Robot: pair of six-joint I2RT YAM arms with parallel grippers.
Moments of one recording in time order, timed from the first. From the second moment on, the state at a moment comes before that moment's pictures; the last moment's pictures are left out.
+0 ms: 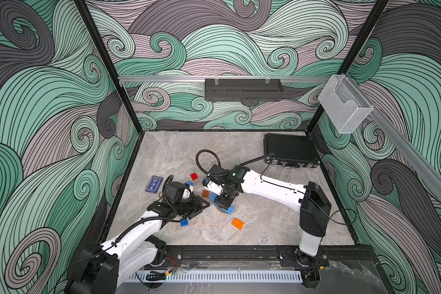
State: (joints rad) left arm -0.42 0.97 0.38 -0.26 0.57 -0.95; right arm 1.02 1.85 1.55 -1.06 -0.05 -0.06
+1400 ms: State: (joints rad) left arm -0.37 1.10 0.41 -0.26 0.59 -0.89; right arm 0.48 1.73 1.05 -0.80 0.03 0.14
